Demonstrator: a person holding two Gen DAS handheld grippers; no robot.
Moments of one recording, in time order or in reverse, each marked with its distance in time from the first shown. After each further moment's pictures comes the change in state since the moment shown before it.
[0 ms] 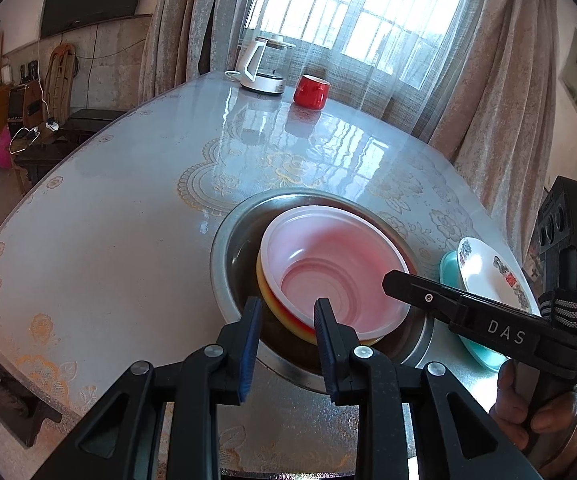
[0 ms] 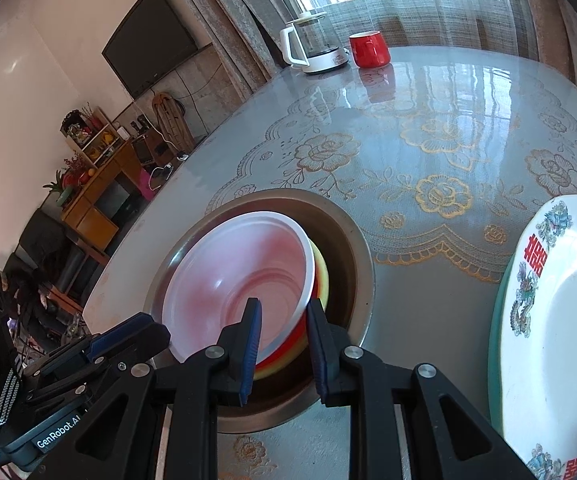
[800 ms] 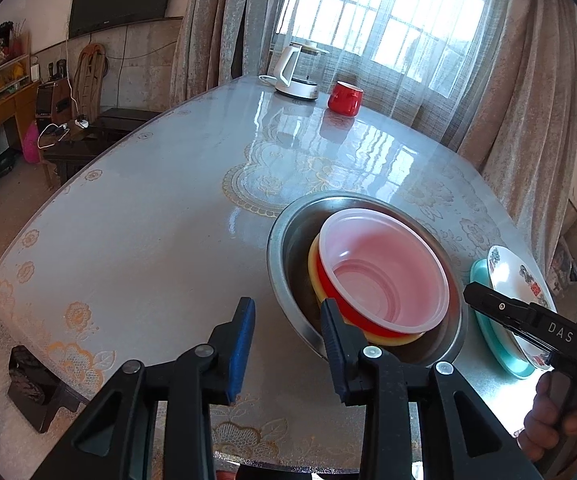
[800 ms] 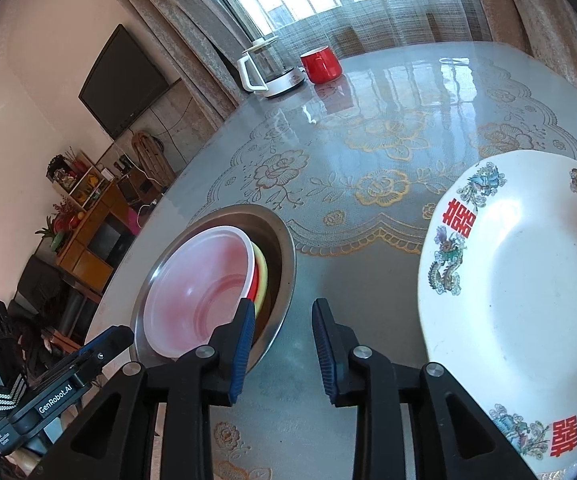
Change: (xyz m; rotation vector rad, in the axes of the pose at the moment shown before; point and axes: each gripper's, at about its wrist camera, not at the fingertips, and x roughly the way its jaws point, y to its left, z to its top) left arm -0.007 0.019 -0.008 -0.032 -0.019 0.105; right arm -0.031 -0.038 -0.020 0.134 -0.094 -0.031
